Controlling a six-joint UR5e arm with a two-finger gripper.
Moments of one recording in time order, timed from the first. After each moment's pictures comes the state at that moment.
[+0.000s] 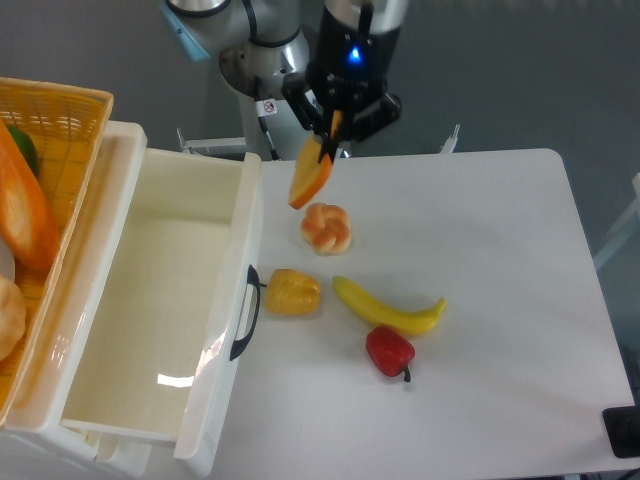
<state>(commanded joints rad) 2.58 -1.53 -1.41 -1.60 1.19 0.56</state>
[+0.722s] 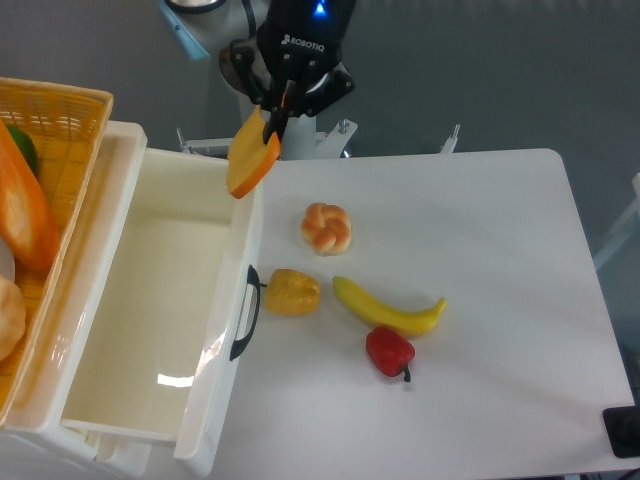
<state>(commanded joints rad) 2.51 -1.53 -1.43 -1.51 1.08 0.35</state>
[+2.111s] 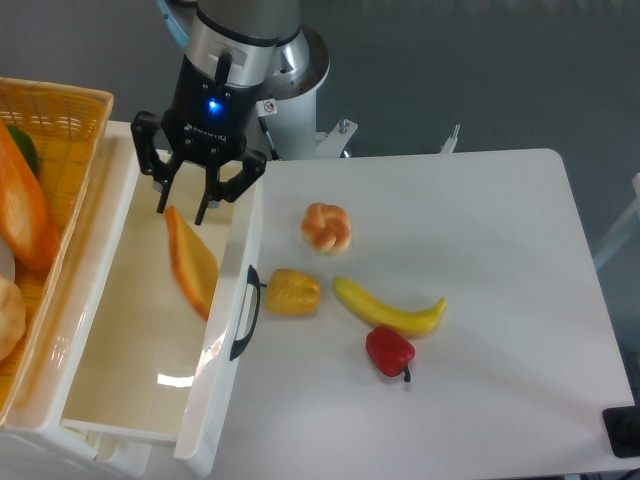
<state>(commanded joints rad) 2.34 -1.62 -1.49 -1.30 1.08 0.42</state>
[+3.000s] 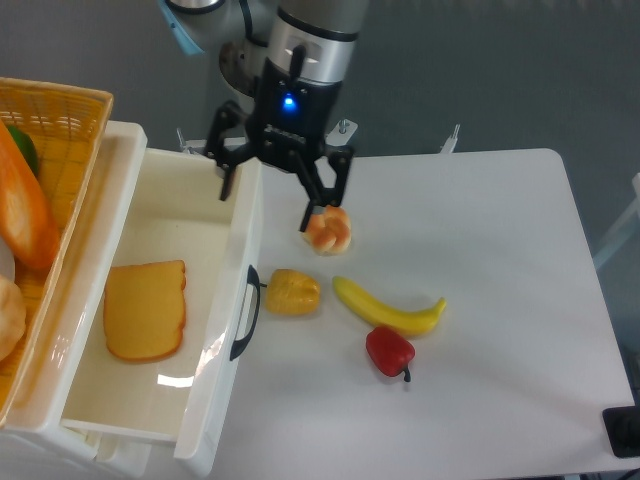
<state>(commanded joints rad) 2.51 -1.66 -1.48 -1.29 1.25 0.91</state>
